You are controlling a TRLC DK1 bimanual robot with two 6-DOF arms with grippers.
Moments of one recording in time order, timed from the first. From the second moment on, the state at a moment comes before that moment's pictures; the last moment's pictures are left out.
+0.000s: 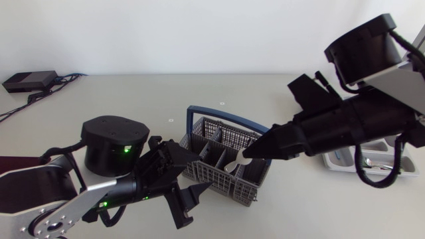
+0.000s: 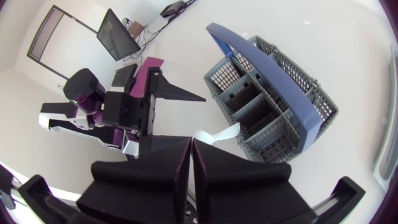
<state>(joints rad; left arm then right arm) -0.82 1.24 0.55 0.12 0.14 0.34 0.49 1.16 0.97 -0.72 -0.65 0.26</state>
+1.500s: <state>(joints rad) -0.82 1.24 0.55 0.06 0.08 0.34 -0.31 1.29 0.92 -0.73 0.08 -0.09</state>
